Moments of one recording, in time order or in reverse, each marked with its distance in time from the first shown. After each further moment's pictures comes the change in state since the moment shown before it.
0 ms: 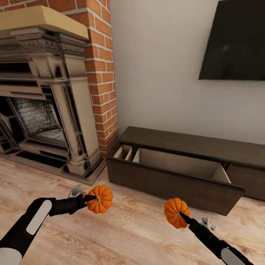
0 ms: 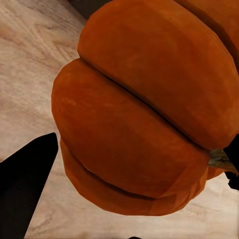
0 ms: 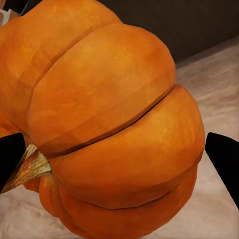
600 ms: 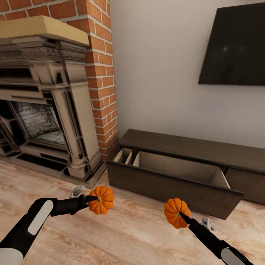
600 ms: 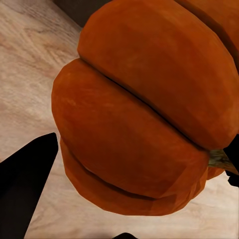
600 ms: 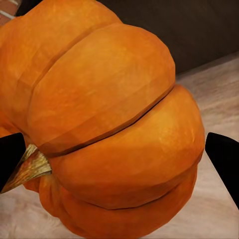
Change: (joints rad) left arm 0.000 -0.007 -0.012 0.000 0.000 0.000 0.001; right arm 0.000 0.000 0.001 0.000 0.000 0.000 0.002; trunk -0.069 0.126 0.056
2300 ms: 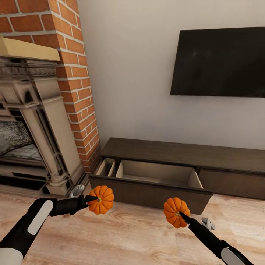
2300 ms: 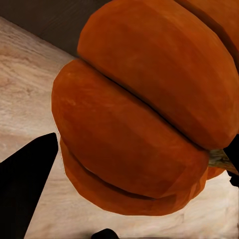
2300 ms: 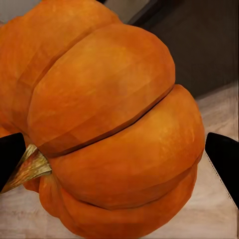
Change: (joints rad) left arm 0.000 0.002 0.001 0.000 -0.003 -0.001 0.000; right arm 0.000 -0.001 -0.001 -0.002 -0.005 0.003 0.014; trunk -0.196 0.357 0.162
